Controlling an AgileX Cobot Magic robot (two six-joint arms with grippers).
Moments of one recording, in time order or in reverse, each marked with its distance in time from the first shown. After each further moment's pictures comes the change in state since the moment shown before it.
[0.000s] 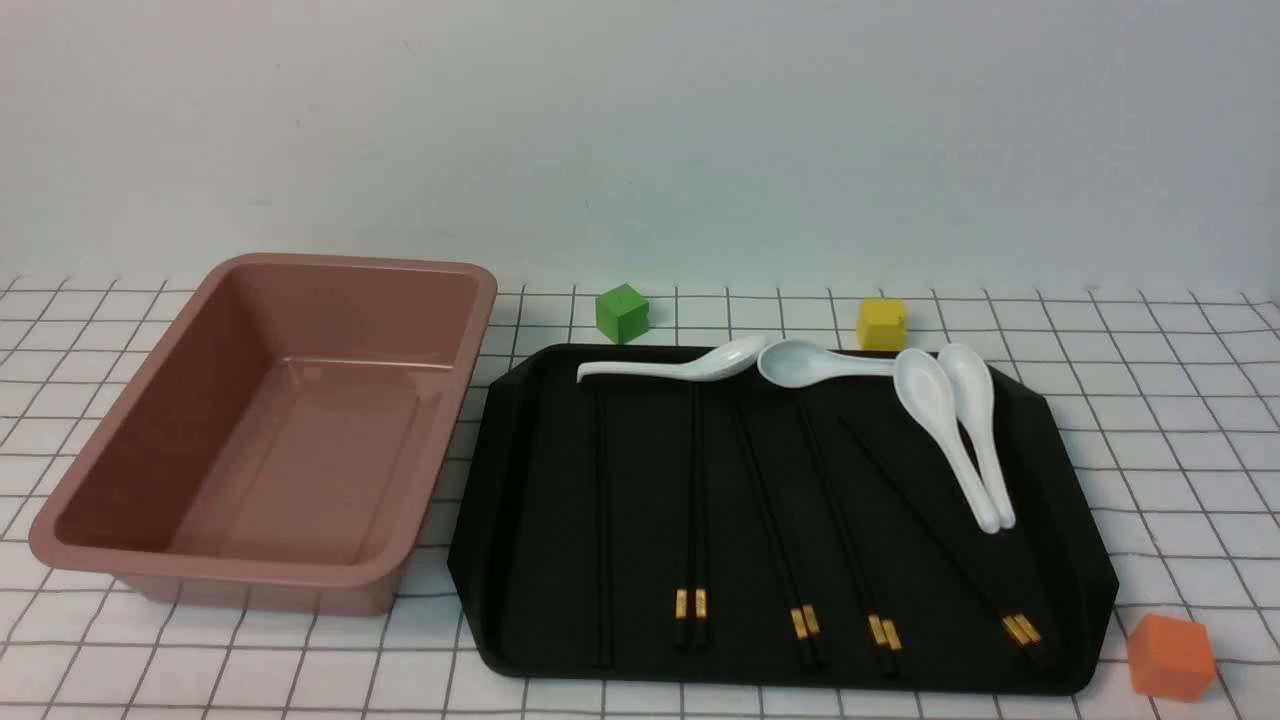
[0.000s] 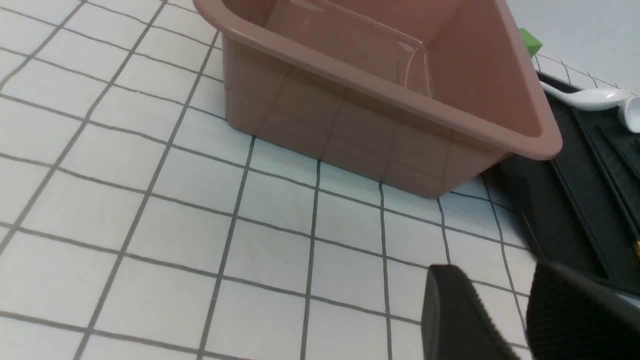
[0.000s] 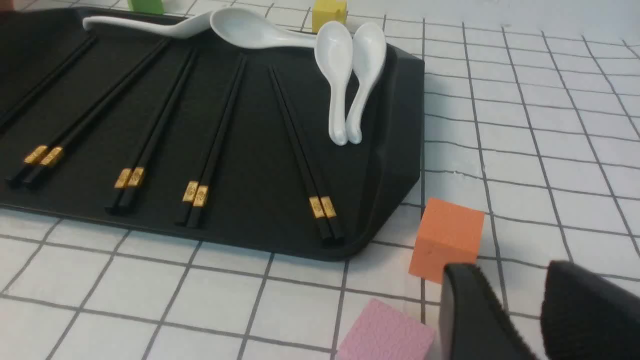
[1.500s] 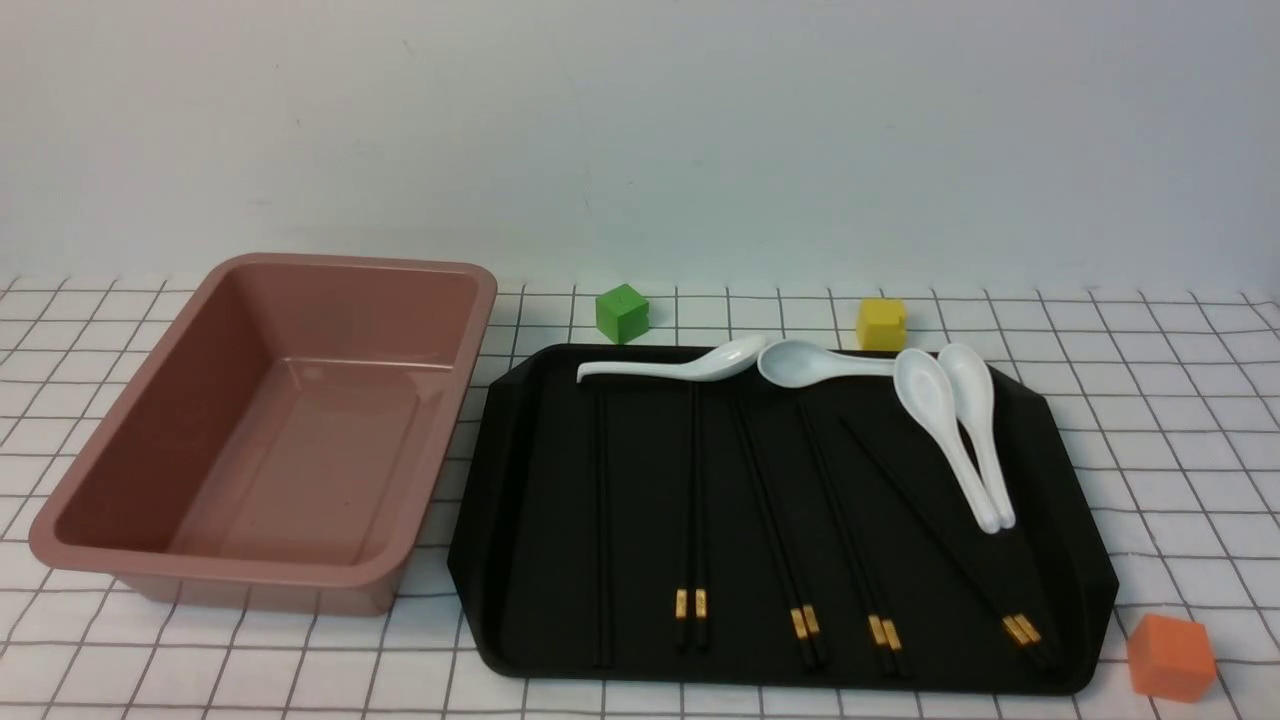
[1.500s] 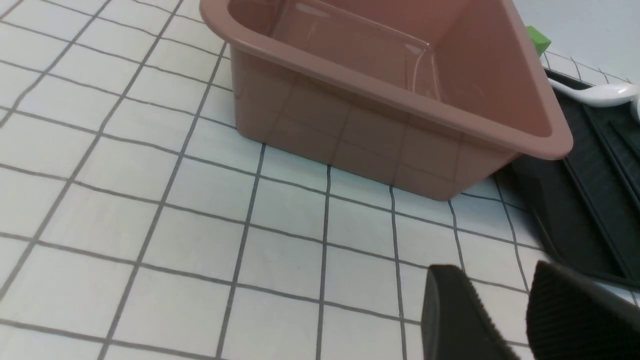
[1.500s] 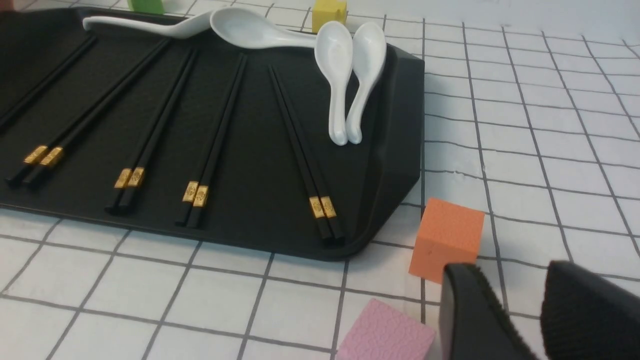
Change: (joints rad) right arm 0.000 0.000 0.000 0.000 0.000 0.000; left arm 0.000 0.000 0.000 0.034 0.000 0.003
